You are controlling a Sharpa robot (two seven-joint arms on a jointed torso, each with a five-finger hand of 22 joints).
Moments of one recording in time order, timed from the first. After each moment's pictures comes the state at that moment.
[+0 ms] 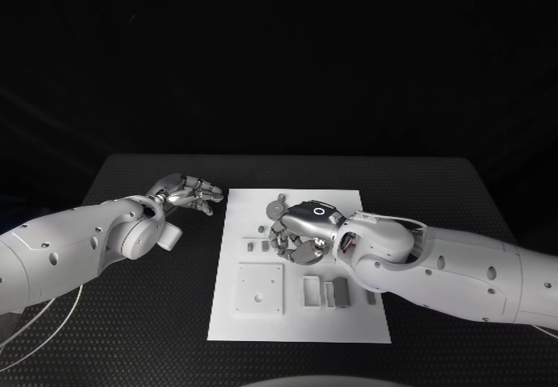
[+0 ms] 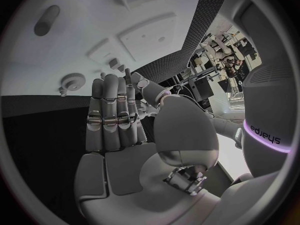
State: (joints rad) left arm 1.19 -0.80 -0.12 1.20 -0.39 -0.19 0.18; left_hand 1.09 -0.10 0.53 -0.27 0.05 0.86 0.19 0.26 0.48 1.15 0.12 0.08 0.23 0.98 0.02 0.98 0.45 0.02 1.10 -0.07 0.07 1.18; right arm 1.11 -0.70 -0.07 1.62 -1.75 -0.30 -0.06; right_hand 1.20 -0.10 0.66 -0.29 0.05 1.06 0.10 0.31 0.61 1.29 0.06 0.23 0.21 1.27 -0.04 0.62 0.77 0.25 1.08 0.10 0.31 1.30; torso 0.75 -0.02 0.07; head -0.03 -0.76
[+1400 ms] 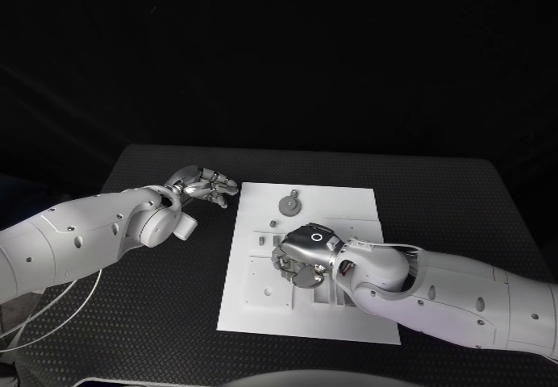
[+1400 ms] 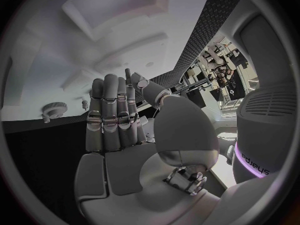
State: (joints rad) left arm 1.19 -0.79 -0.12 1.19 -0.39 -0.19 0.18; left_hand 1.09 -0.10 0.53 -0.27 0.05 0.86 0.19 0.27 0.48 1.15 0.12 0.08 0.23 0.98 0.02 0.97 0.45 0.01 1.10 -0.07 0.07 1.18; right arm 1.04 -0.63 -0.12 1.56 -1.88 -0.32 -0.04; right_hand 1.21 -0.10 0.66 -0.30 0.04 1.06 0.10 0.31 0.62 1.29 0.06 0.23 0.22 1.28 -0.04 0.62 0.77 0.25 1.08 0.10 0.31 1.31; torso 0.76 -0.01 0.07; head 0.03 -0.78
